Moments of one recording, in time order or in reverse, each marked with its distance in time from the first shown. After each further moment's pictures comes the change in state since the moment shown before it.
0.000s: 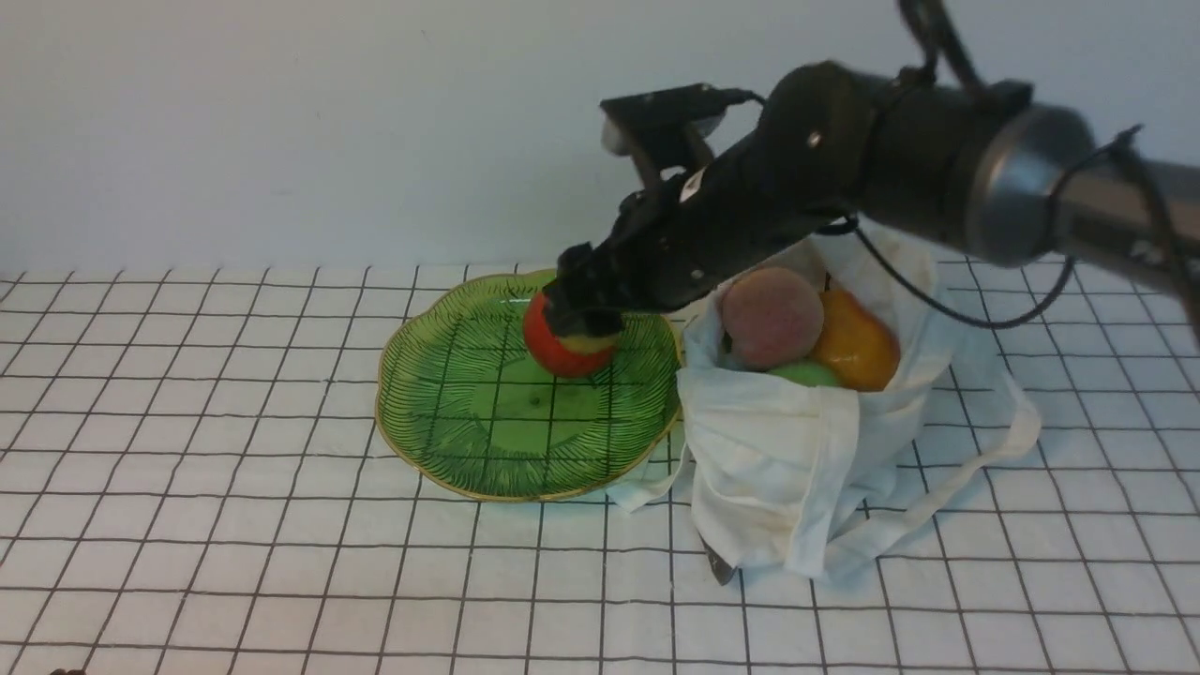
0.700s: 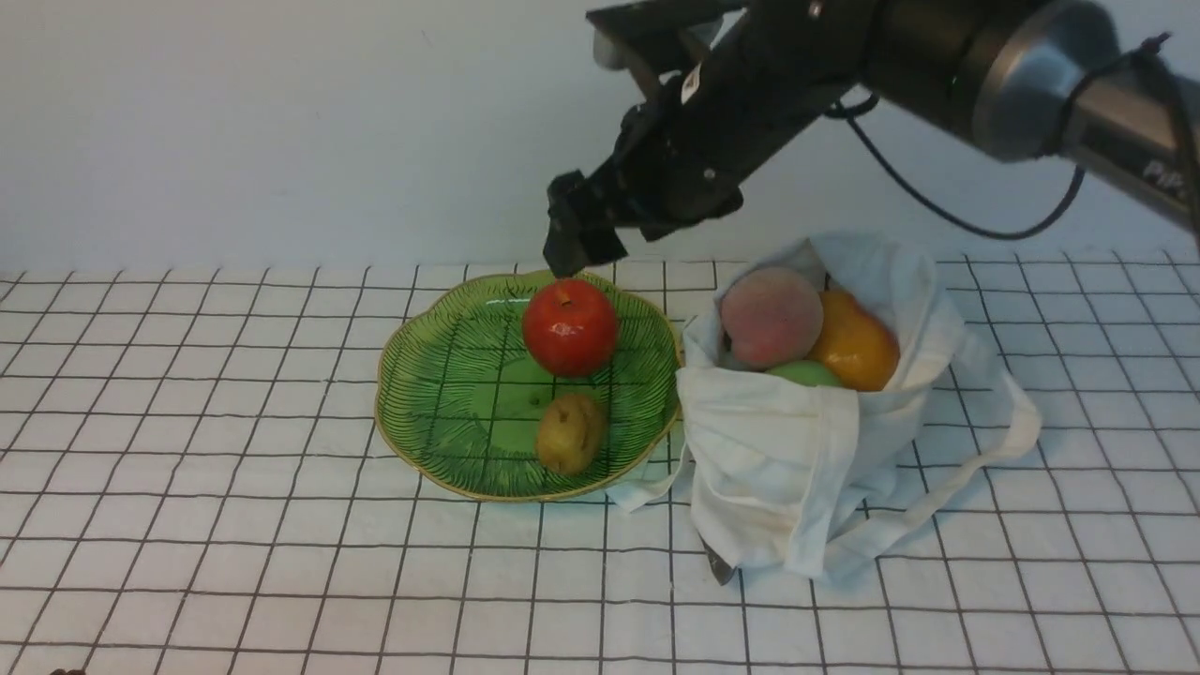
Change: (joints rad) right arm -0.023 0.016 -0.342 -0.155 0.413 0.131; left arm 0.000 0.000 0.000 0.000 0.000 0.000
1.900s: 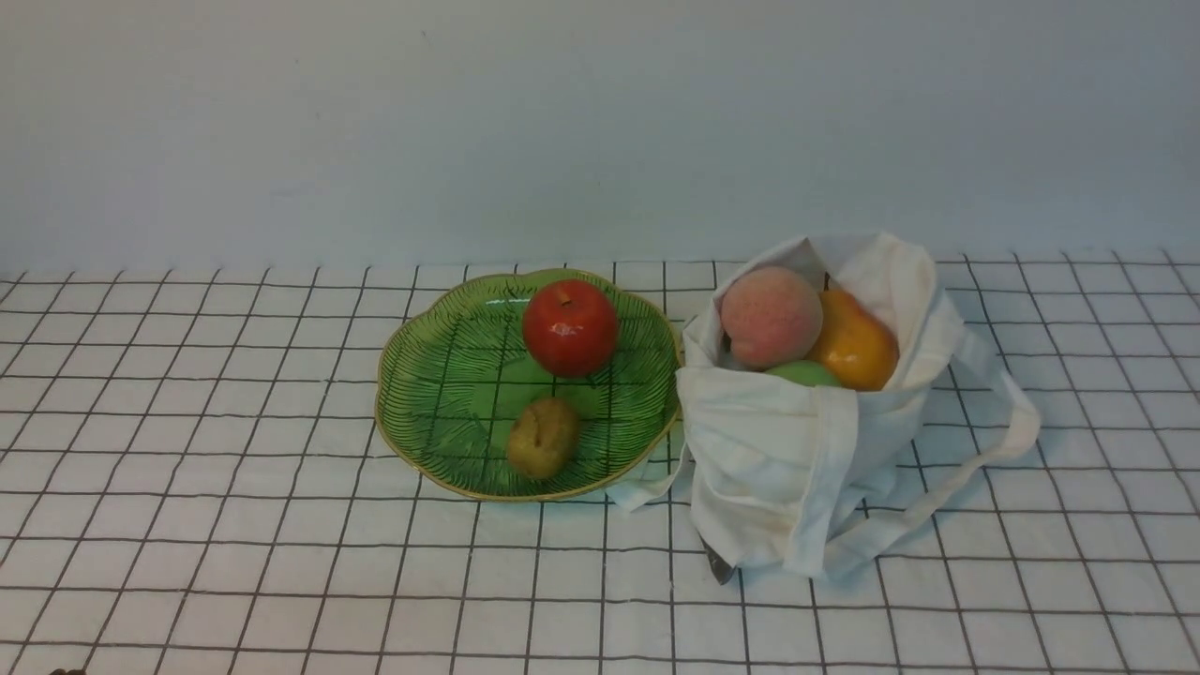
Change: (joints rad) right arm -0.027 -0.839 0.346 -0.418 0.173 0.199; left arm 0.000 0.000 0.000 0.000 0.000 0.000
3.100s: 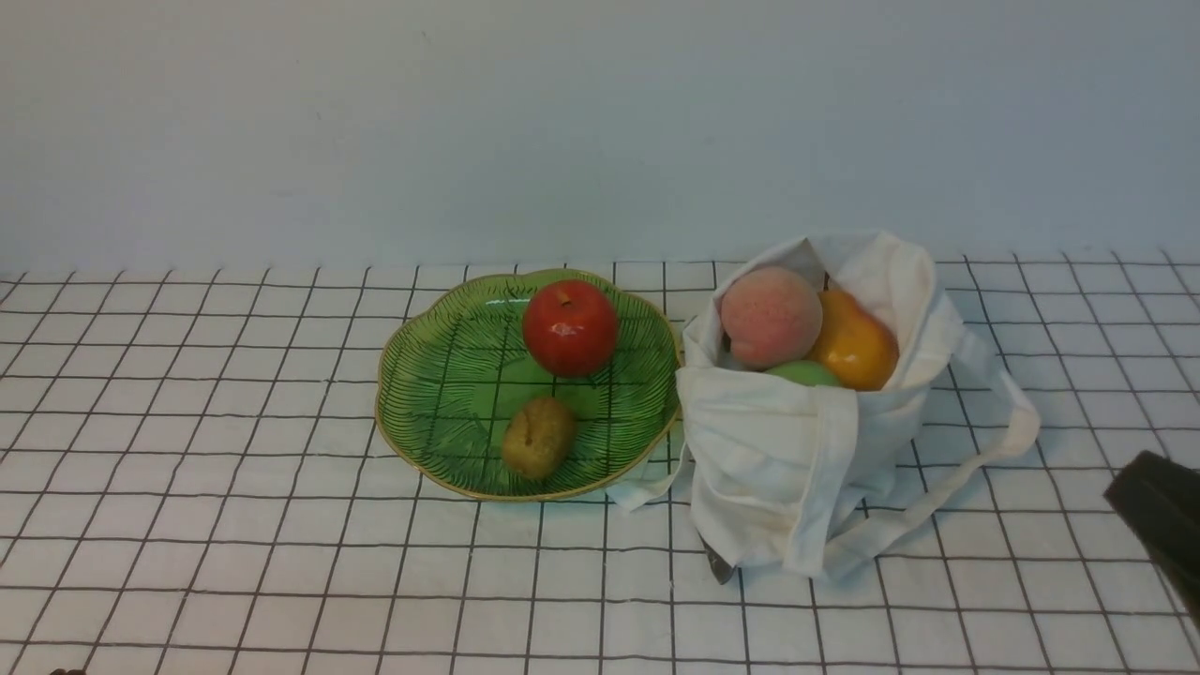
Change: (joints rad) right arm -0.002 -0.813 1.465 -0.097 -1.365 0.087; left arm 0.000 0.000 0.000 0.000 0.000 0.000
